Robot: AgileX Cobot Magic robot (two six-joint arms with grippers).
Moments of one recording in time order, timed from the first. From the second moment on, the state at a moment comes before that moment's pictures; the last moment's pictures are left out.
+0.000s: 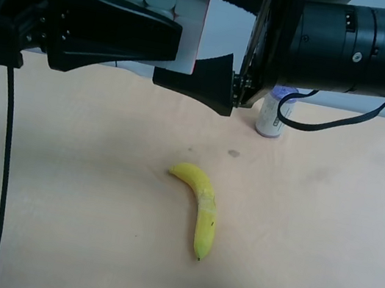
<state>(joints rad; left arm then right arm) -0.37 1.21 -0.79 -1.60 0.96 1.86 0.49 1.40 -0.85 1.75 1.04 -1.00</state>
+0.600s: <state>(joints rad) -0.37 1.21 -0.79 -1.61 0.97 1.86 0.49 1.40 -0.89 1.74 1.06 -1.04</state>
